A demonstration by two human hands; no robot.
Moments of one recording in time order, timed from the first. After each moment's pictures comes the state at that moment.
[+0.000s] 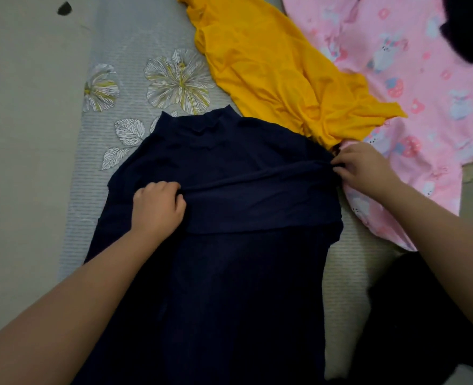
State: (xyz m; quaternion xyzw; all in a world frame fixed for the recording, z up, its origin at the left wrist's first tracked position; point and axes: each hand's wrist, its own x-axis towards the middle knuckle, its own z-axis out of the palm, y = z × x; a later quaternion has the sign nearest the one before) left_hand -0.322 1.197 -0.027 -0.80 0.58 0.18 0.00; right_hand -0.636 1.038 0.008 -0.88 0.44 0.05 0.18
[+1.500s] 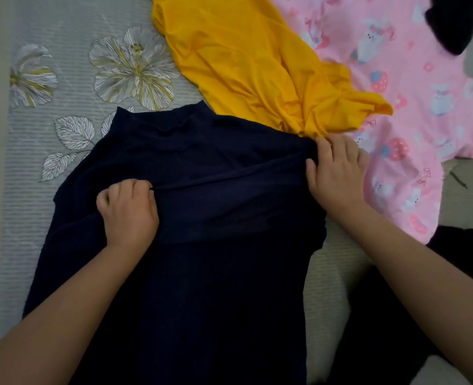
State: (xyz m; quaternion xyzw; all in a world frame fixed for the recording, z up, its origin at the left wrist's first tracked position) left_hand -0.339 1.180 -0.054 -0.83 0.54 0.14 -0.03; right_hand -0.613 1.059 -0.011 -0.80 0.59 0.06 0.04
